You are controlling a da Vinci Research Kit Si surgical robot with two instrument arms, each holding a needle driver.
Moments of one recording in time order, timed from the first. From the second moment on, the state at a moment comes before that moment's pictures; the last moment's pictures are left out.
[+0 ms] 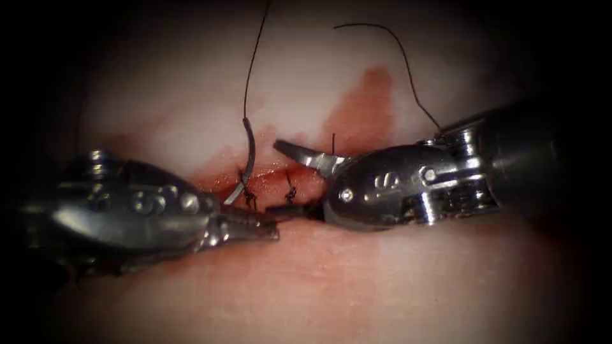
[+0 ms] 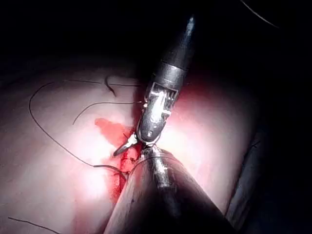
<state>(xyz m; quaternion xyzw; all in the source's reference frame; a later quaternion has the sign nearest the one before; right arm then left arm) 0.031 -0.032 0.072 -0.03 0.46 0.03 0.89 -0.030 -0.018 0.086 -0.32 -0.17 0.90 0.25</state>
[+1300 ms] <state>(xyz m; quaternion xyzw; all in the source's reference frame) 0.020 -0.032 0.059 0.02 0.50 0.01 0.87 -0.019 -0.014 0.088 -0.31 -0.14 0.90 0.26</state>
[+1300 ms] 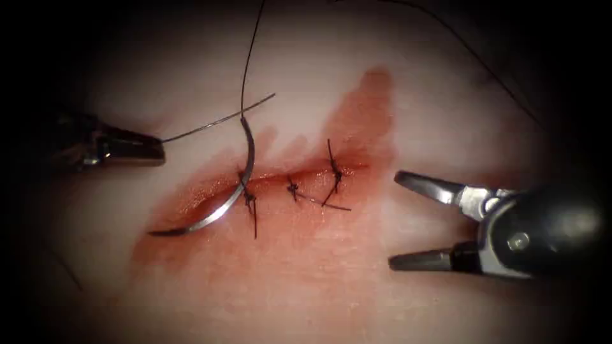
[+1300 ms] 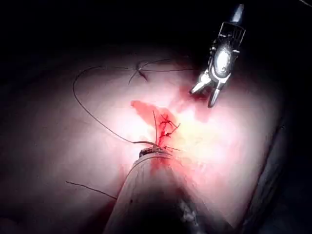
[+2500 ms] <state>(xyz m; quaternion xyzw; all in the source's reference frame) 0.021 -0.031 0.062 0.03 0.48 0.10 0.87 -0.016 -0.012 0.093 -0.32 -0.11 0.87 0.36</state>
